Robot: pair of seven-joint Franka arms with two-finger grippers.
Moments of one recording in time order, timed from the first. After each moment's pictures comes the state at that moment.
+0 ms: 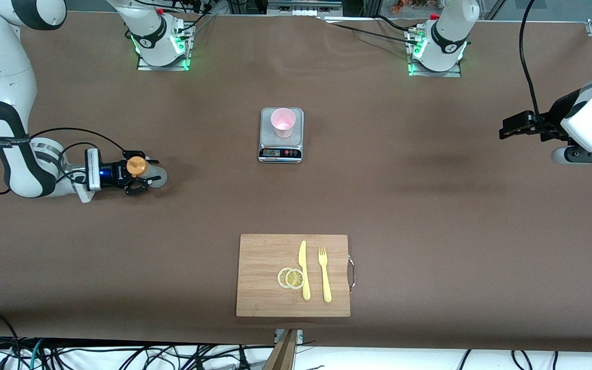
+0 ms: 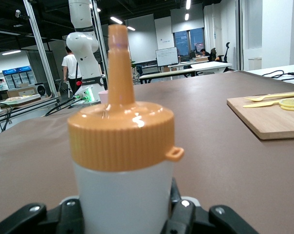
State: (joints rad) left arm 0.07 0.14 -0.10 -1.48 -0.08 1.43 -0.05; right arm -0.28 0.81 -0.03 -1.79 1.06 1.45 -2.53
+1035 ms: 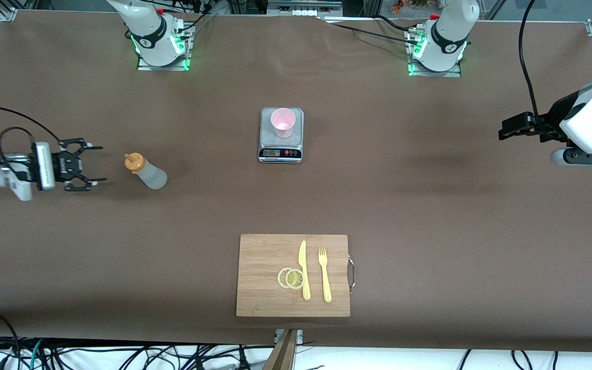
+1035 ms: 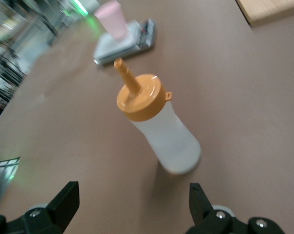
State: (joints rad) left arm 0.07 0.14 -0.10 -1.48 -0.08 1.43 -0.05; right arm -0.23 0.46 -0.14 -1.72 0.54 1.57 -1.93
